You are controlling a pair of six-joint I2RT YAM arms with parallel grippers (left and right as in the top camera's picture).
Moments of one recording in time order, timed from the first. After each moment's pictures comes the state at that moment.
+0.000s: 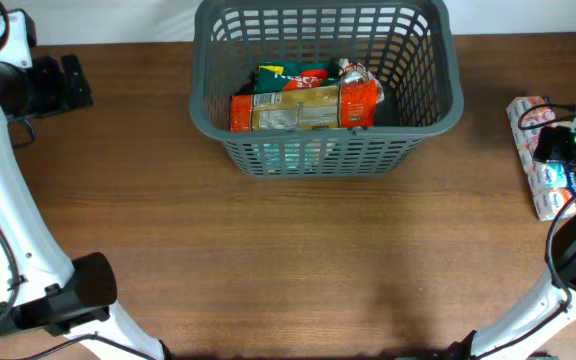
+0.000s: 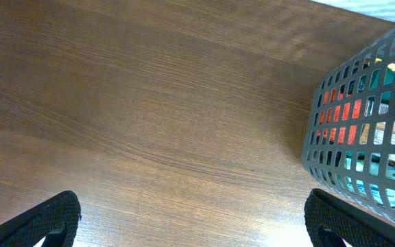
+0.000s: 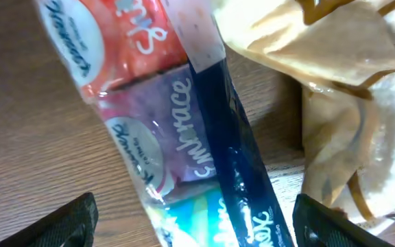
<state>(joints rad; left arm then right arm) 0.30 1.93 2.58 -1.68 0.08 0.02 -0.58 2.13 1.76 -0.94 0.00 -0.27</state>
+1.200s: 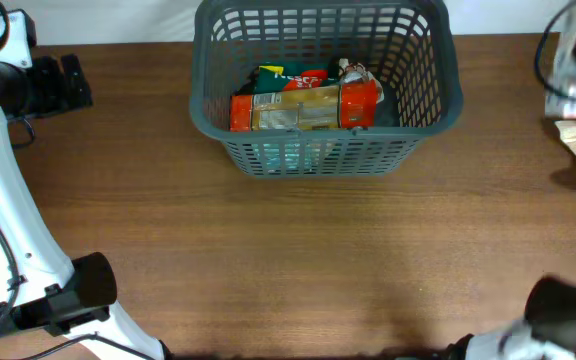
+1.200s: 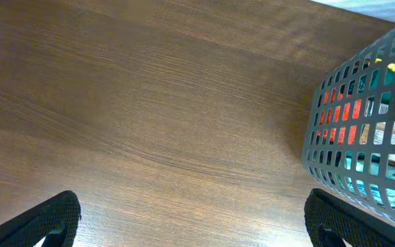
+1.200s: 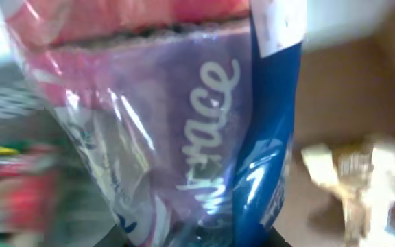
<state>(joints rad) 0.30 1.93 2.58 -1.68 0.08 0.02 -0.43 1.74 2.28 -1.23 -0.36 -0.09</state>
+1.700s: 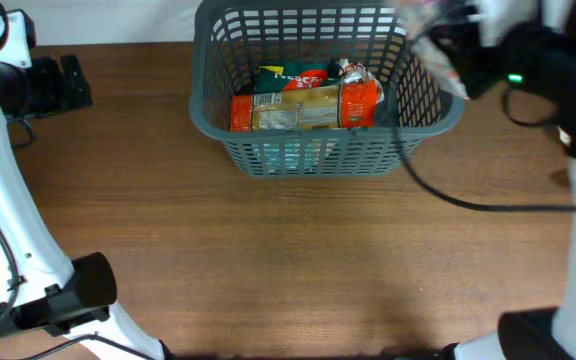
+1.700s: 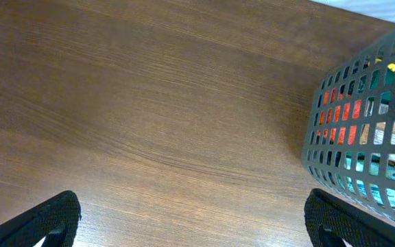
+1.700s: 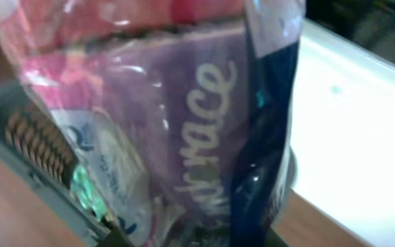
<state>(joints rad) 0.30 1.93 2.58 -1.68 0.08 0.02 0.10 1.67 2.35 -1.22 -0.37 -0.49</state>
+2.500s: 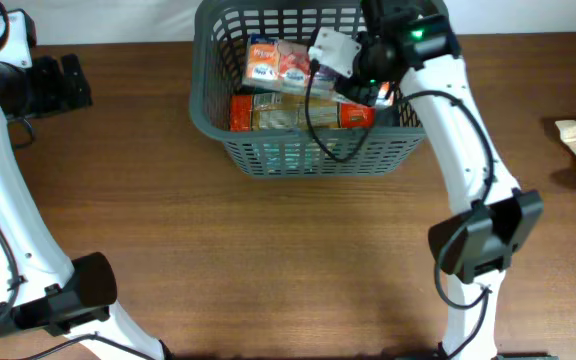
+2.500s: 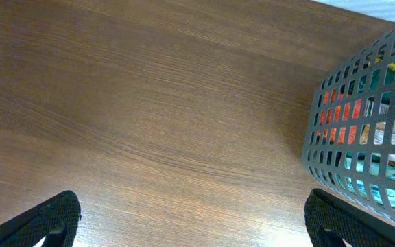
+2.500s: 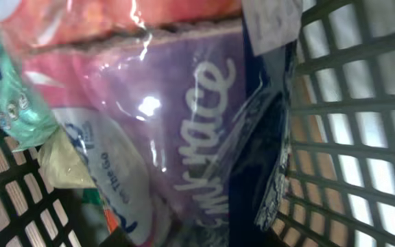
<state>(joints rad) 0.30 1.93 2.58 -1.68 0.08 0.02 0.31 2.19 2.34 -1.21 -0.15 -0.92</state>
